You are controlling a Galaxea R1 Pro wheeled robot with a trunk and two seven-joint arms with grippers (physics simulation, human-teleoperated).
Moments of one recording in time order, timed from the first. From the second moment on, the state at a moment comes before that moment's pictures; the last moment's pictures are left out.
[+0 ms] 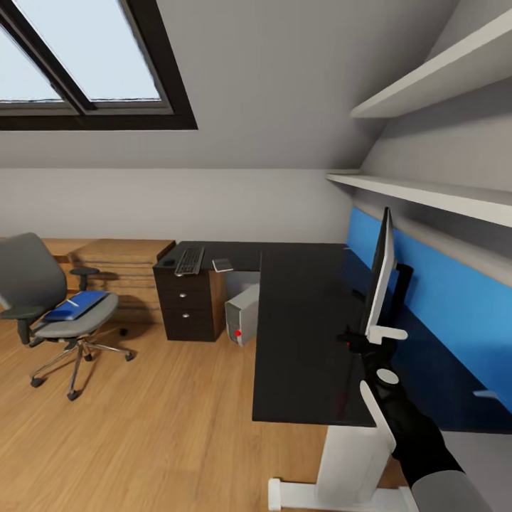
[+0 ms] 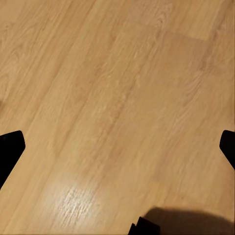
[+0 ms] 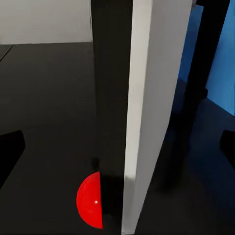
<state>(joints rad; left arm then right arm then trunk) -0.22 -0.01 -0.16 -0.02 0.36 -0.49 0.31 -0.51 -0.08 0.08 -1.13 -0.13 0.14 -0.35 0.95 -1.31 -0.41</state>
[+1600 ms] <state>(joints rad) -0.22 -0.01 -0.16 -0.02 0.36 -0.49 0.31 -0.51 -0.09 0.06 -1.13 -0.13 0.14 -0.35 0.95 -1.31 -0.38</state>
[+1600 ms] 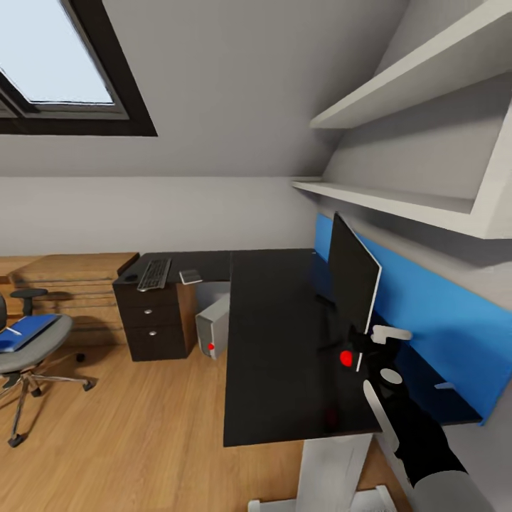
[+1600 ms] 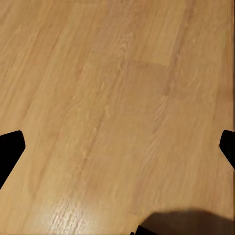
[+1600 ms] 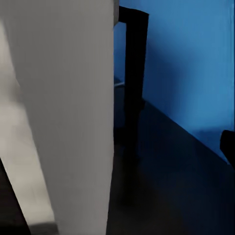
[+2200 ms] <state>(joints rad) -0.22 0.00 -0.16 -0.02 0.36 -0.49 0.31 -0.51 -0.09 0.06 -1.13 -0.13 0.14 -0.35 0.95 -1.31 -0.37</state>
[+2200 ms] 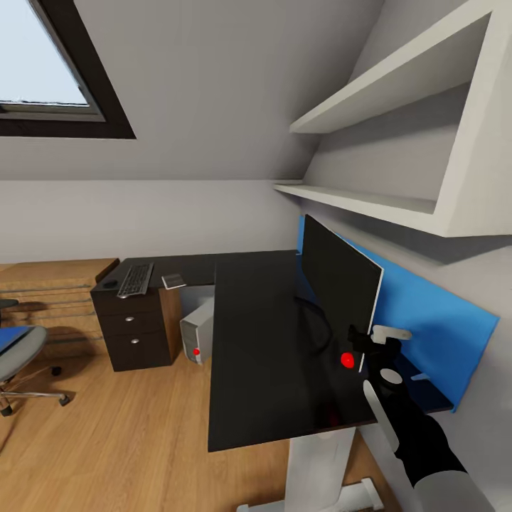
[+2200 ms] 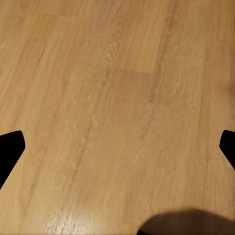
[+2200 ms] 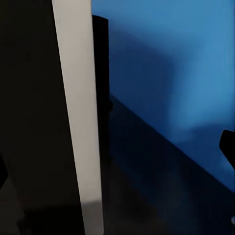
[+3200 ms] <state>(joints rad) -0.22 0.00 -0.16 -0.02 0.36 -0.48 0.31 -0.51 -0.09 0.06 -1.13 -0.13 0.14 -0.35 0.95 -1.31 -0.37</state>
